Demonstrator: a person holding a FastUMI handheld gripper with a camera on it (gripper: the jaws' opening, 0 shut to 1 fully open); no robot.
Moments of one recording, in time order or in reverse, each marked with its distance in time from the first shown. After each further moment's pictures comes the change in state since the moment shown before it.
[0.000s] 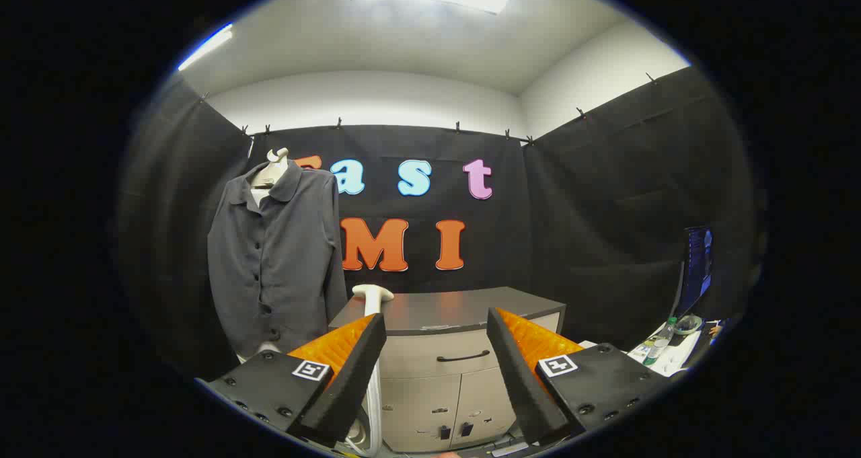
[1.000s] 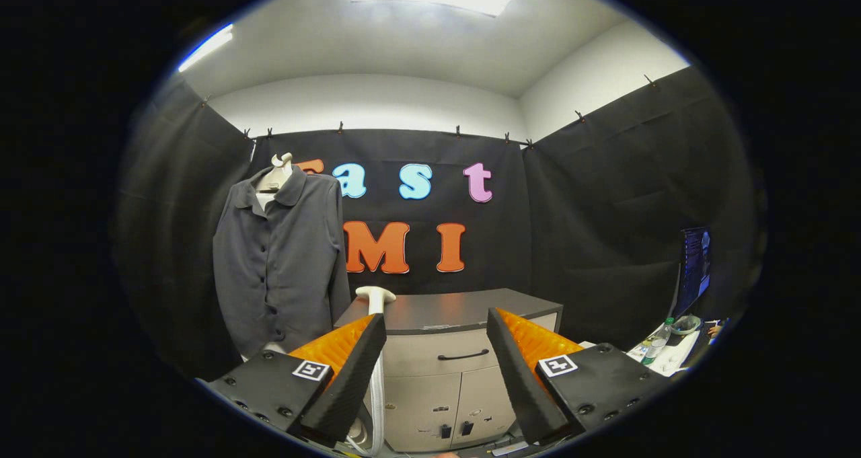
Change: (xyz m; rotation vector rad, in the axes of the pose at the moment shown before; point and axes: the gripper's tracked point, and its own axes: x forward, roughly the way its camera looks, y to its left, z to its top) arm -0.023 -0.002 0.011 0.000 -0.021 0.002
